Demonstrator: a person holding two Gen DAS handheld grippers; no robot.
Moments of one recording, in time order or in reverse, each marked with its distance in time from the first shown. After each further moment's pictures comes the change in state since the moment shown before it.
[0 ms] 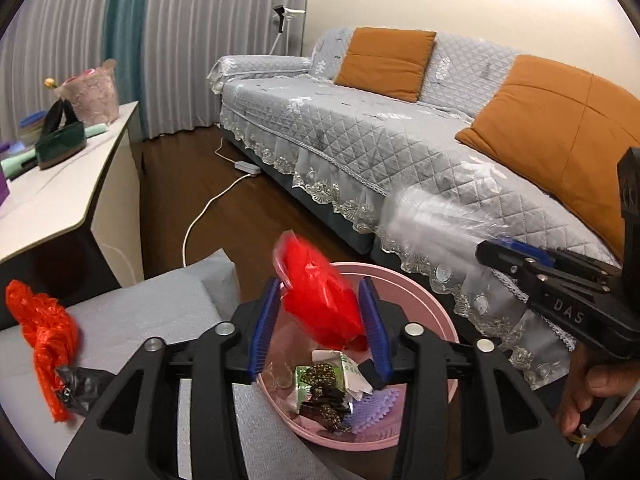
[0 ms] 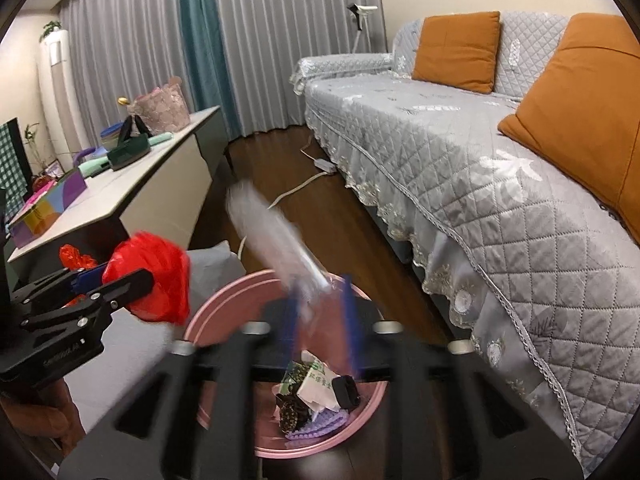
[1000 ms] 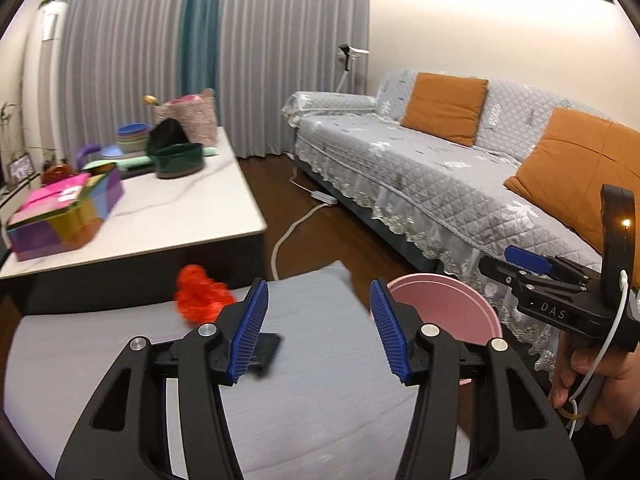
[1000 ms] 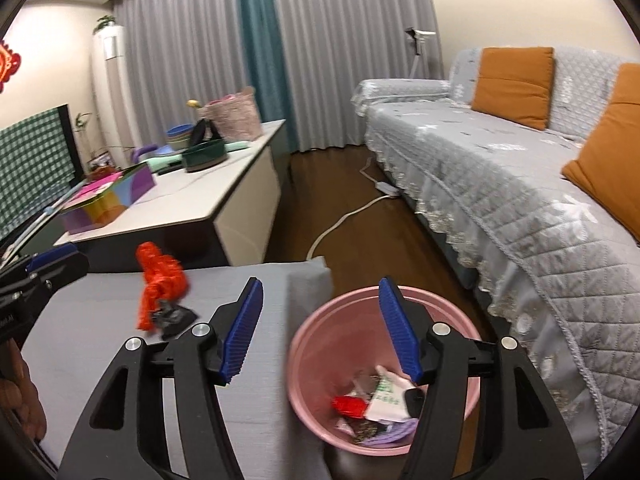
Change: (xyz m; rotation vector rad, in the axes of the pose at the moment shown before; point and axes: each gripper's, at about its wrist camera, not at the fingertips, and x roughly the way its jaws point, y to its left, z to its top) left arm -0.161 0.095 -0.021 -0.080 -0.120 0.204; right arm -0.037 0.107 -0.002 -0.100 -0.072 0.186
